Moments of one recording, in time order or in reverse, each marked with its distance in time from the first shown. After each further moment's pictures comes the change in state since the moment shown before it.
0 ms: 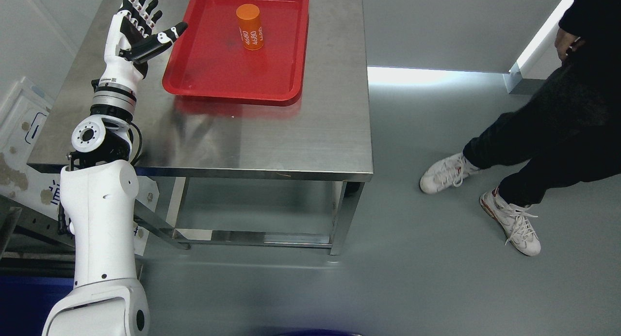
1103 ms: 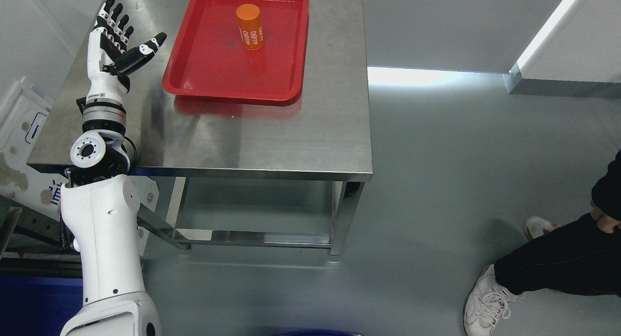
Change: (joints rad) left arm 0.056 -0.060 0.087 -0.074 -0.100 0.033 0.136; right arm 0.000 0.000 0.000 0.000 0.000 0.000 0.000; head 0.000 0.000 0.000
